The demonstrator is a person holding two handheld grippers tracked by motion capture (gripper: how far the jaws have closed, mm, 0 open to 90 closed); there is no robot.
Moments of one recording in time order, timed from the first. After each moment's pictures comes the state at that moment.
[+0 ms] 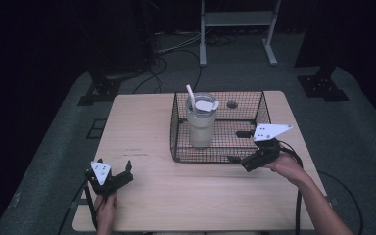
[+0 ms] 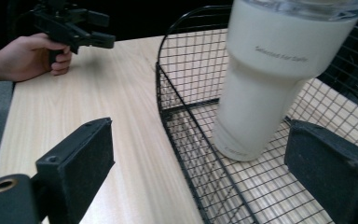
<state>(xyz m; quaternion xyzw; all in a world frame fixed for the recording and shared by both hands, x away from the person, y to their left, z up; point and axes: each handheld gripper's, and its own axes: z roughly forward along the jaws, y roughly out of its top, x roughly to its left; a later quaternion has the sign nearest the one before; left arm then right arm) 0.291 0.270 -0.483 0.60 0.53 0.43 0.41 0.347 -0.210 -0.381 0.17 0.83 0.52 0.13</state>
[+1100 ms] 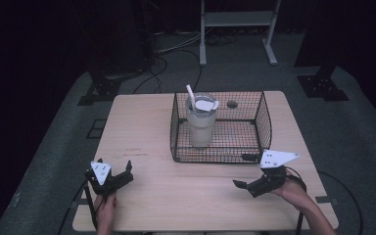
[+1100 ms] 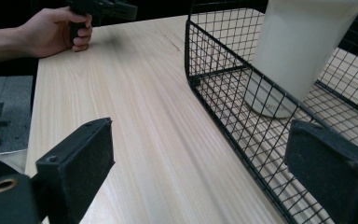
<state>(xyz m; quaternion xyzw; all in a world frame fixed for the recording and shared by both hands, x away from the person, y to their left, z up) 0.291 0.270 -0.483 0.60 0.53 0.43 0.41 0.298 -0.227 -0.429 0.19 0.82 0.52 0.12</state>
